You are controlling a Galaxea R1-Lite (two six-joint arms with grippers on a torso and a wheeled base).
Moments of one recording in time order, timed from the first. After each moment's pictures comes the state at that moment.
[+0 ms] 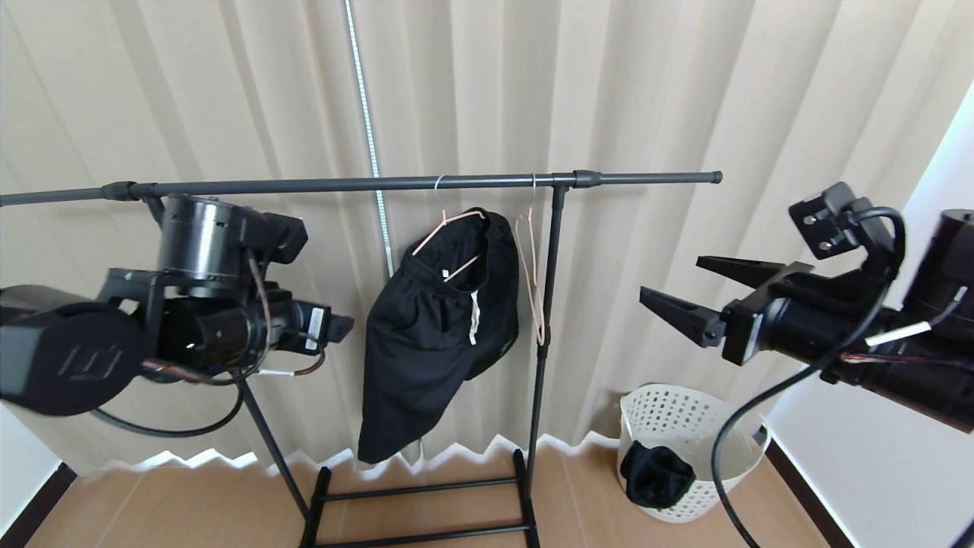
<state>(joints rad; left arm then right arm) -0.32 1.66 -0.94 -0.16 0.27 0.06 0.37 1.50 -0.63 -0.75 0.20 -0.02</state>
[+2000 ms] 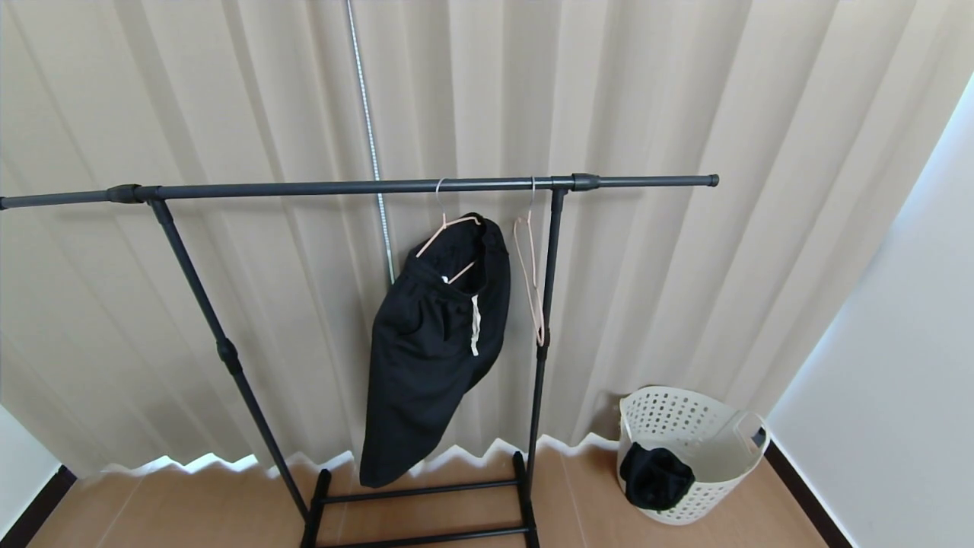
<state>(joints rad) -0.13 0.39 0.00 -0.05 0.22 -0.02 0.02 0.11 -0.02 0.05 -0.03 -0.01</state>
